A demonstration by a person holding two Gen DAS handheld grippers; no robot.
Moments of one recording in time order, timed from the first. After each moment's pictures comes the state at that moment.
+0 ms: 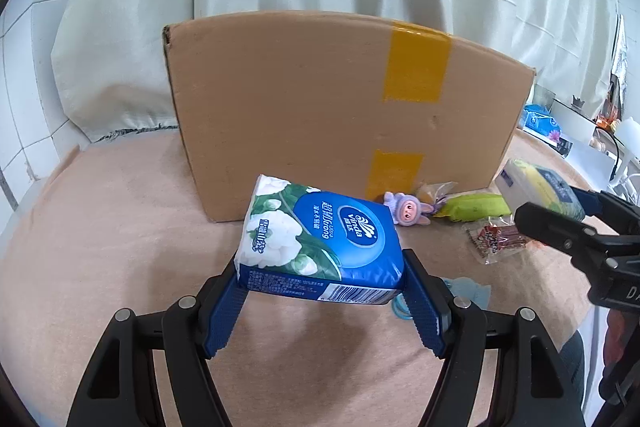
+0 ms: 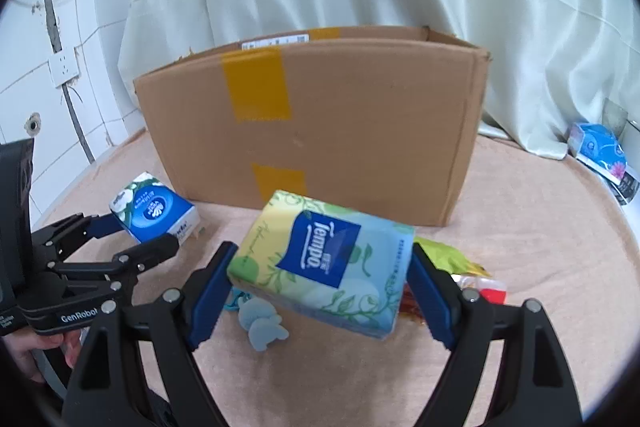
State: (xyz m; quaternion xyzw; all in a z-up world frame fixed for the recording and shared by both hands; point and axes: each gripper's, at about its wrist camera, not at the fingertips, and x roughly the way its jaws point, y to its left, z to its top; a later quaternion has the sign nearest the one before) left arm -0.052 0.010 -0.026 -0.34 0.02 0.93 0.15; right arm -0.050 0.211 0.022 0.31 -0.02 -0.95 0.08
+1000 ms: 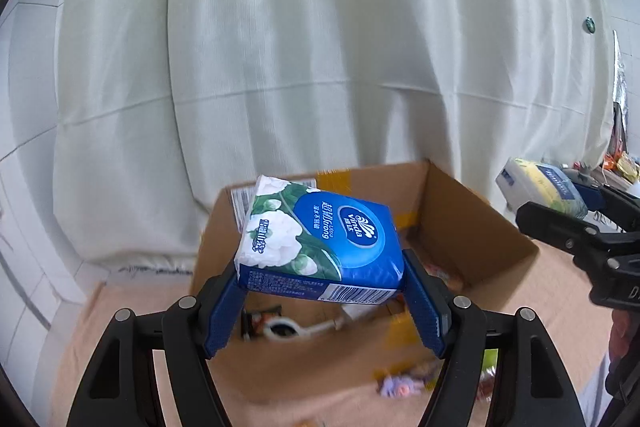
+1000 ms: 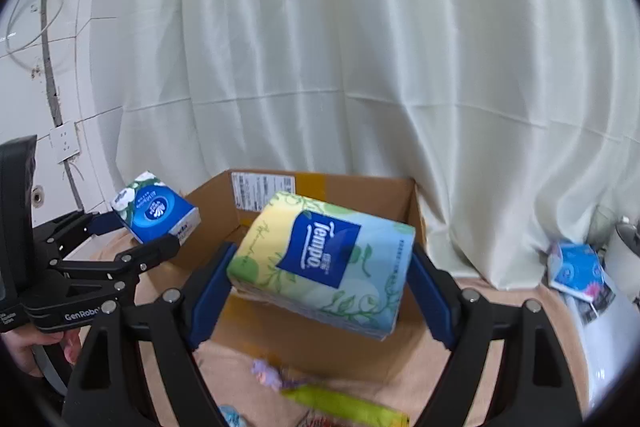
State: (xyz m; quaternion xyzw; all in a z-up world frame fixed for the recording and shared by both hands) left arm -0.143 0.038 0.136 -0.23 0.05 0.96 0.14; right arm -0.118 0.232 0.165 0.21 0.00 -0.97 0.08
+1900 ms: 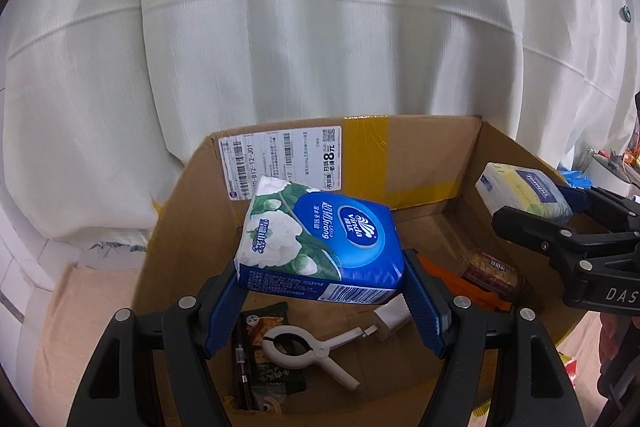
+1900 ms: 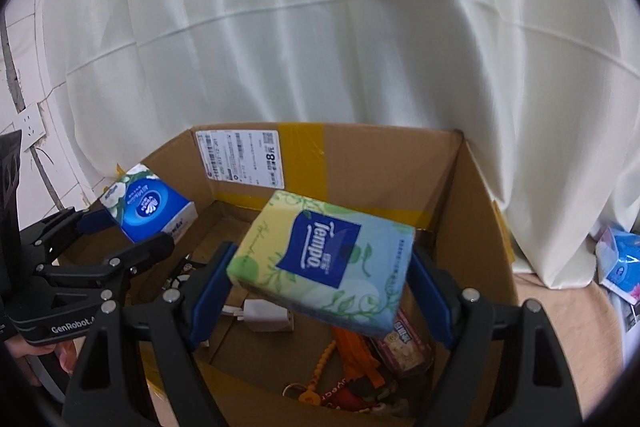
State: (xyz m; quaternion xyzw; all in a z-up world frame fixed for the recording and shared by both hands) left arm -0.228 0.035 0.068 -0.31 0.04 0.94 0.13; right arm -0.227 0.229 0.101 0.30 -0.01 -0.95 0.09
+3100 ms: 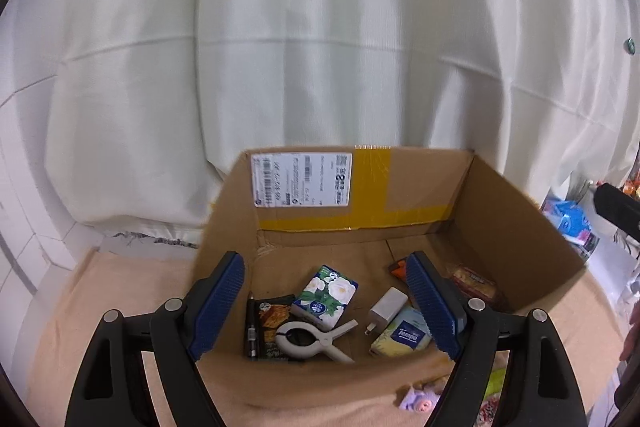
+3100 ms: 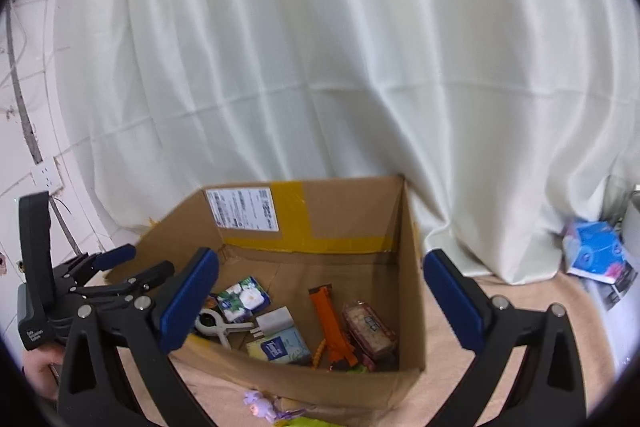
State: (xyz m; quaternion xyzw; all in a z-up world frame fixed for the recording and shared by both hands) left arm -0.173 0.016 0.103 -0.27 0.00 0.96 0.11; right arm -0.151 0.260 0.155 0.21 -0.06 -0.97 0.07
